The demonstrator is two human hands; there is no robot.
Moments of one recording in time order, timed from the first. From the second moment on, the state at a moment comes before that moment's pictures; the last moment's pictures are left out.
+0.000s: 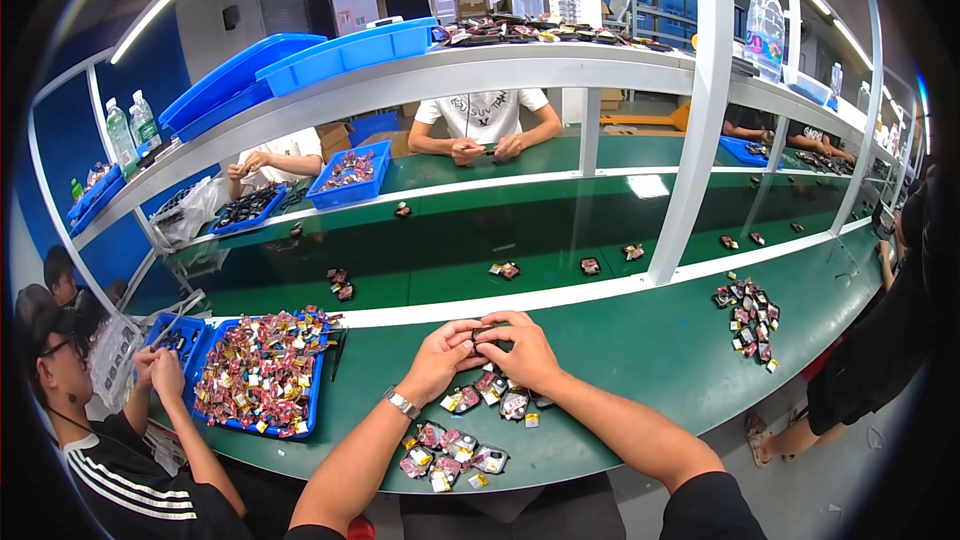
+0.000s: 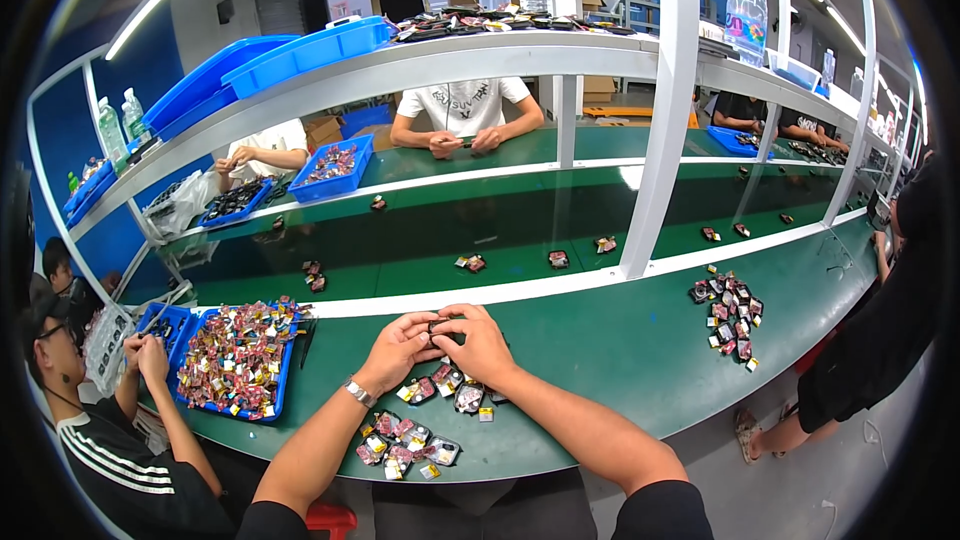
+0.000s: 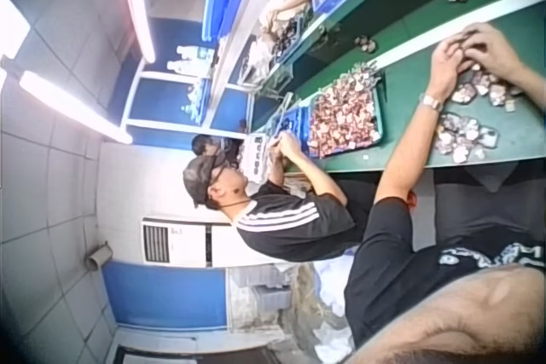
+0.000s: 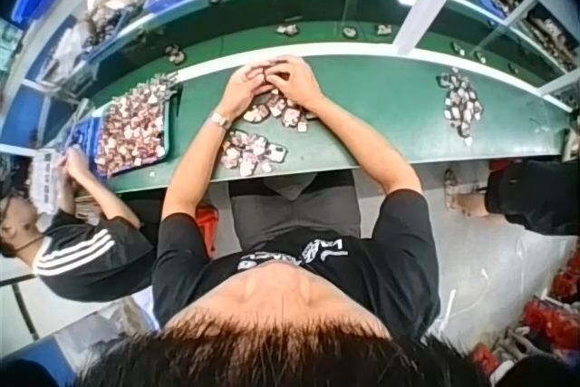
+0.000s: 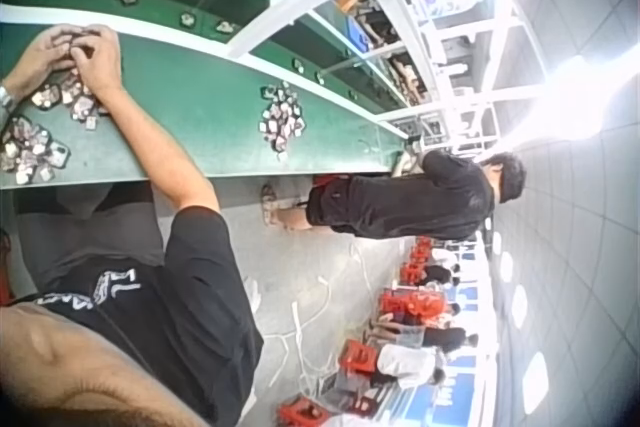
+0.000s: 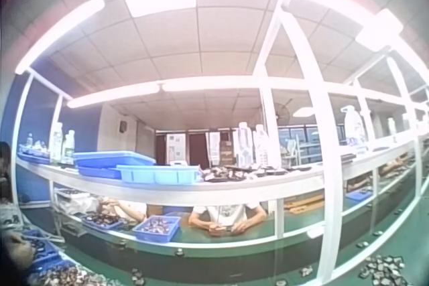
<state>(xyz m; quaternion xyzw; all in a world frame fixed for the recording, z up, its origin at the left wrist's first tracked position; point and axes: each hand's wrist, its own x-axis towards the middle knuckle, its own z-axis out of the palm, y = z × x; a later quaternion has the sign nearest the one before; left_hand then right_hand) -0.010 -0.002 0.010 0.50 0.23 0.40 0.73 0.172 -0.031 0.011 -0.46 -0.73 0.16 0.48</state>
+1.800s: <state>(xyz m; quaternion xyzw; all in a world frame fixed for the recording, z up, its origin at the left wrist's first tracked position) -0.017 0.050 0.023 0.49 0.42 0.51 0.57 0.366 -0.033 0.068 -0.57 -0.51 -0.11 0.63</state>
